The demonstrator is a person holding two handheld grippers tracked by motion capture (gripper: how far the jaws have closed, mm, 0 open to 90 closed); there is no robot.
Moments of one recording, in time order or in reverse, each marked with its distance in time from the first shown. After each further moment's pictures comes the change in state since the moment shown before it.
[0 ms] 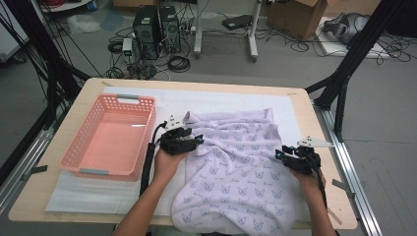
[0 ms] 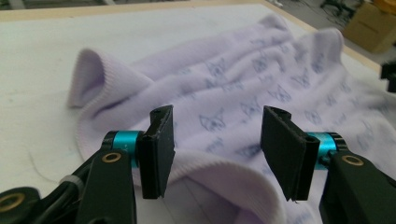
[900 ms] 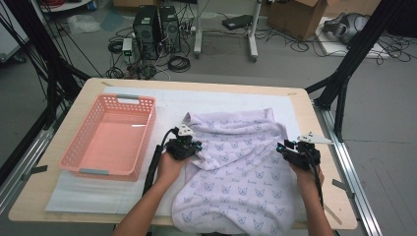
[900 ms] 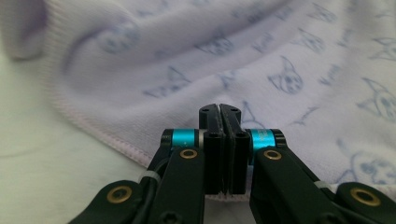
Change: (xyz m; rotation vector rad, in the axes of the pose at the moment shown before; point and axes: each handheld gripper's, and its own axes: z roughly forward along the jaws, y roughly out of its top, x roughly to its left) left arm 0.007 -0.009 0.027 0.130 0.058 0.049; right arm 0.002 0.011 0.002 -0.045 -0.086 0.032
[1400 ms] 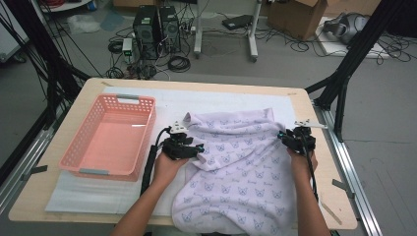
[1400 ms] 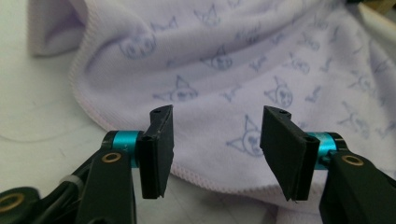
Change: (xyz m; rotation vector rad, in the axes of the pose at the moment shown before) left arm -0.007 -0.008 -0.007 0.039 -0.084 -0.034; right arm -0.024 0.021 0.038 0.044 -0.150 0.085
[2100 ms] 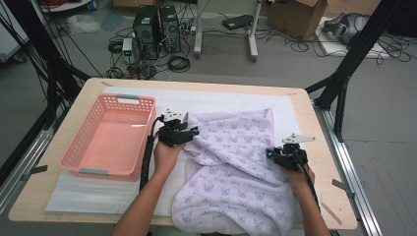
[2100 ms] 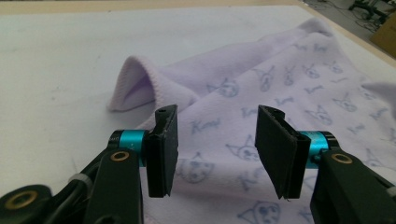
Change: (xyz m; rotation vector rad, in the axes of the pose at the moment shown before) left arm 0.019 0.030 -0.012 -0.171 0.083 -0.060; right arm 0.035 -0.025 -0.010 0.109 0.225 -0.202
